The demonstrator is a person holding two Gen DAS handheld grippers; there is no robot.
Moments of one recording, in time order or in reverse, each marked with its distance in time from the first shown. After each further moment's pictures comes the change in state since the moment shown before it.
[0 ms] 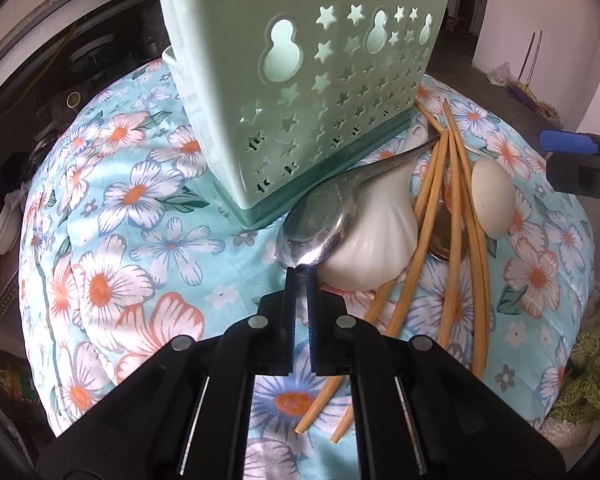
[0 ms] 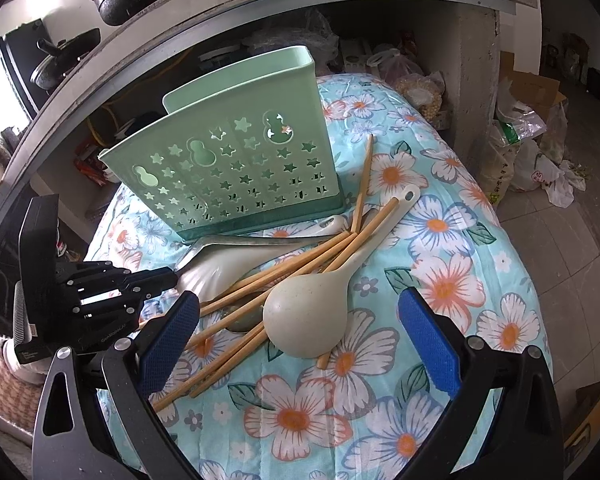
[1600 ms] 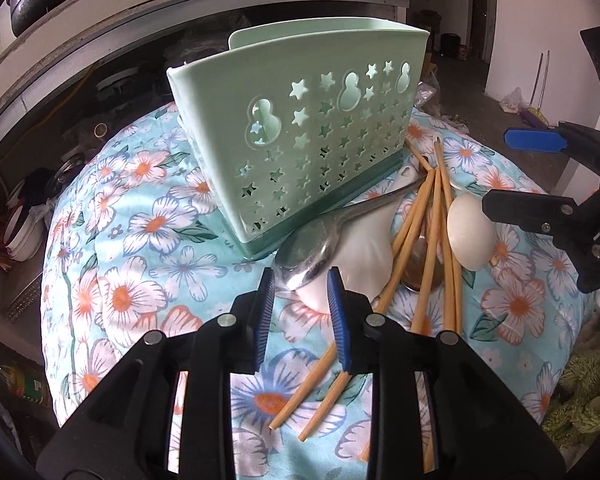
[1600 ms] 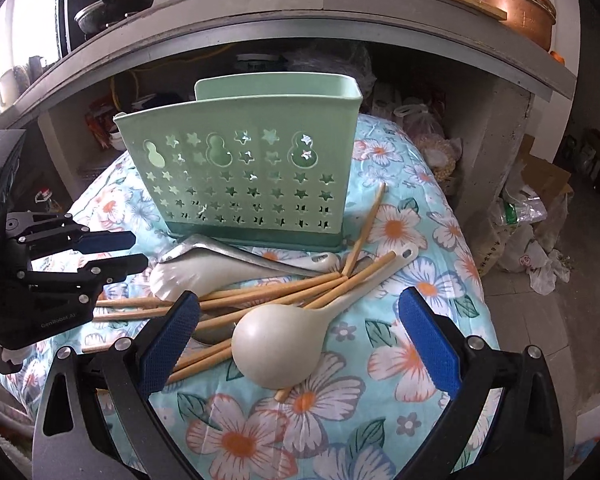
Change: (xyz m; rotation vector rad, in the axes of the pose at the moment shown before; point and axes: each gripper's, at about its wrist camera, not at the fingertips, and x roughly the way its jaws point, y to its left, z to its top) left arm -0.030 -0.023 0.001 -0.020 -0.134 0.072; right arm 0.008 0.013 0.004 -0.287 -0.104 -0.061
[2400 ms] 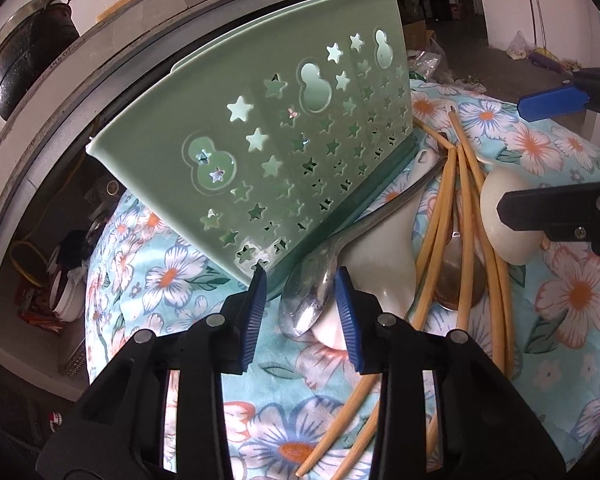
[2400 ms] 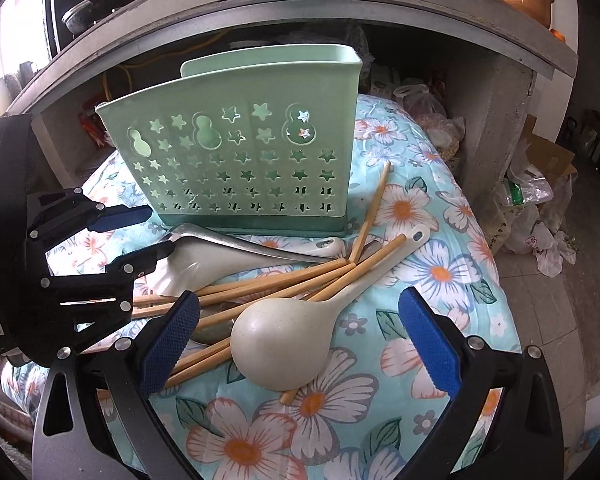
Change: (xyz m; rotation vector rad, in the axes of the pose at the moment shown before) left arm 0.030 -0.034 0.011 0.237 -0.015 0.200; right arm 0.015 -0.003 -0.004 0.049 0.056 0.006
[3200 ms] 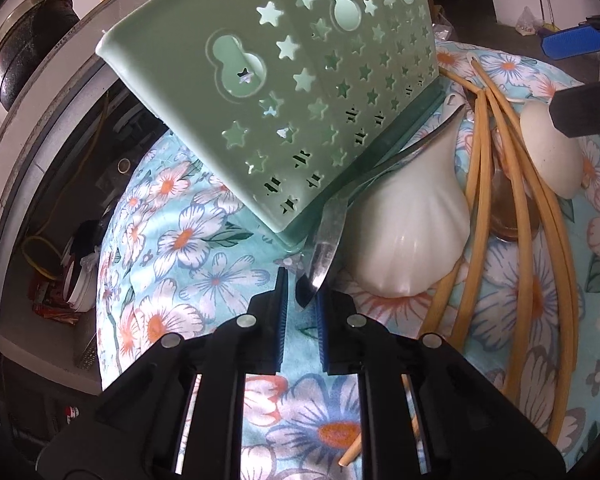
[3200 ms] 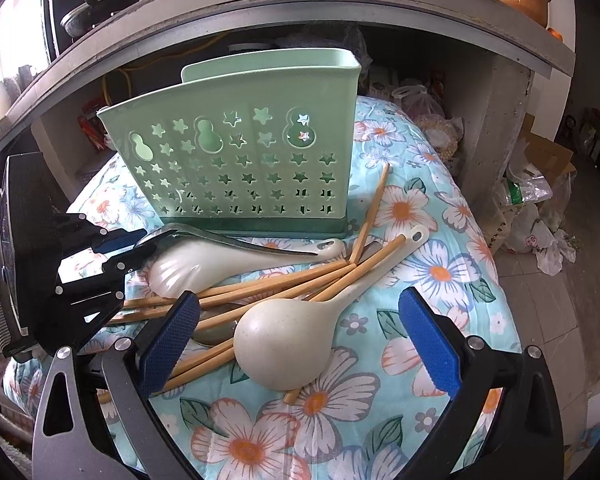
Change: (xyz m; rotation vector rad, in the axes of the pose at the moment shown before) left arm 0.016 0.017 -0.036 0.034 0.067 0.050; right arm -0.004 0.001 -0.001 0.011 -0.010 -0.001
